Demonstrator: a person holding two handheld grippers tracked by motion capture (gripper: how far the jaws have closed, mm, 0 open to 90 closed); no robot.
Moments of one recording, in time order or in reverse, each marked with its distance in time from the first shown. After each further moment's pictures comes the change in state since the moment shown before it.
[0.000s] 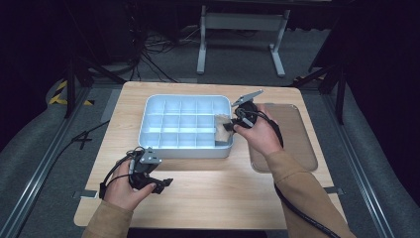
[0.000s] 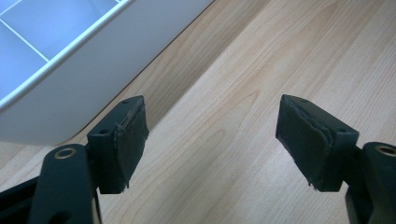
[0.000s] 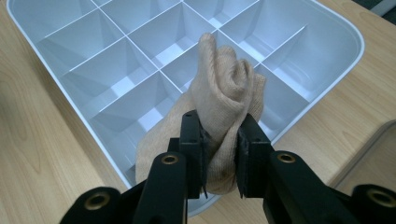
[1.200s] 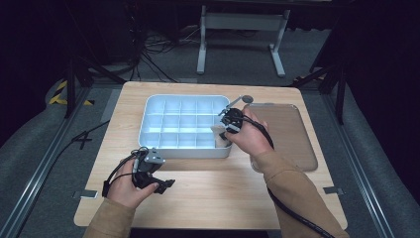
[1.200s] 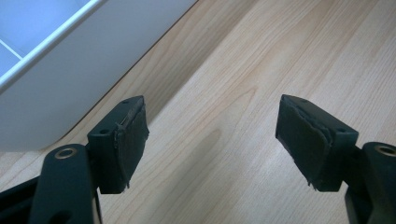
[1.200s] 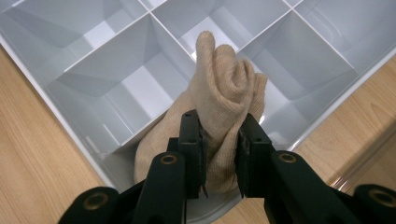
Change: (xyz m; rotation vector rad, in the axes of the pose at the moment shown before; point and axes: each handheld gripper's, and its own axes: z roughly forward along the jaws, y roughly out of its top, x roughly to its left) left arm 0.000 0.003 0.010 0.039 -0.027 0.008; right arm 0.013 0.001 0.040 0.227 -0.046 -0.049
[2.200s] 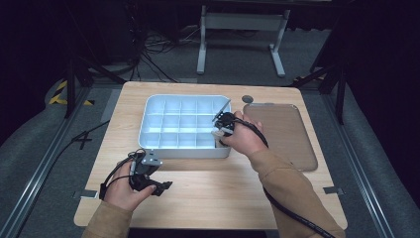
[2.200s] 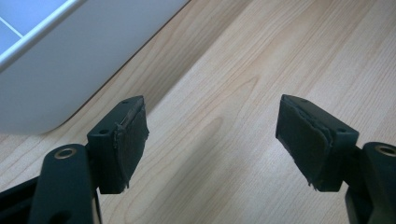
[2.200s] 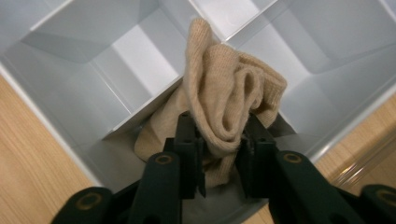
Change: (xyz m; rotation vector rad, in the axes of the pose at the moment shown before) left arm 0.001 -0.008 -0.003 0.010 0.015 -0.007; right arm 0.006 0.007 0.019 0.167 -0.009 -0.031
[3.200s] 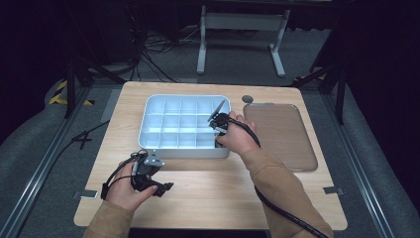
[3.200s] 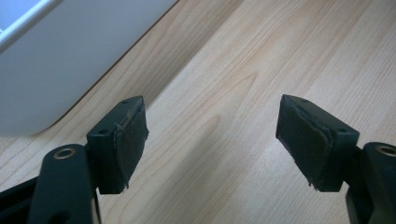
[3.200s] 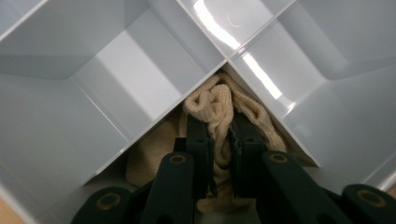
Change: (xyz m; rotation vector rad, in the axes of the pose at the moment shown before) left arm -0.001 0.001 0.006 0.022 -0.012 0.002; right arm 0.001 0.014 0.023 0.057 -0.005 0.032
